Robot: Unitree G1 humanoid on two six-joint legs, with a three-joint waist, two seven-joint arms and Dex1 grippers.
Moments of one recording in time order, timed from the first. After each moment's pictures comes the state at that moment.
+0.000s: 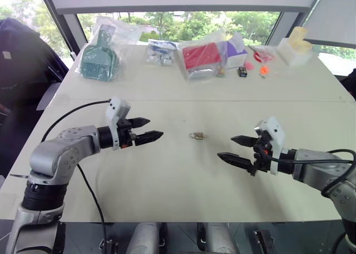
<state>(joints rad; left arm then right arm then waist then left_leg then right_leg) -0.41 0.65 0.07 -0.25 -0.72 0.93 -0.76 -0.11 -0.81 -0.19 -0.55 0.86 0.97 0.59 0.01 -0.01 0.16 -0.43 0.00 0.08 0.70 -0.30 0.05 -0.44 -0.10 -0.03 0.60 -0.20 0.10</state>
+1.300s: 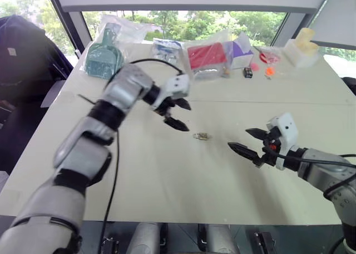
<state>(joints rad) -1.32 0.25 -0.54 0.91 -0.05 0.23 -1.44 -0.02 -0.70 -0.29 -0.60 0.73 0.92 0.46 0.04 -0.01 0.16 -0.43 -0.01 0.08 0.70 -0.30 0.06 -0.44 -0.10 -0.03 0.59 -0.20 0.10</state>
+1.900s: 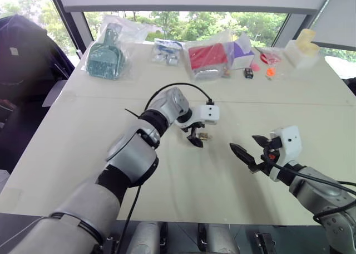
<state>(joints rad) -1.35 0.00 -0.55 1.27 0.26 0.04 -1.22 0.09 -0.55 -0.32 -0.72 0.73 0.92 0.24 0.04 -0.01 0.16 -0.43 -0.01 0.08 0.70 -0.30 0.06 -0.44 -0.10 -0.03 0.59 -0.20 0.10</state>
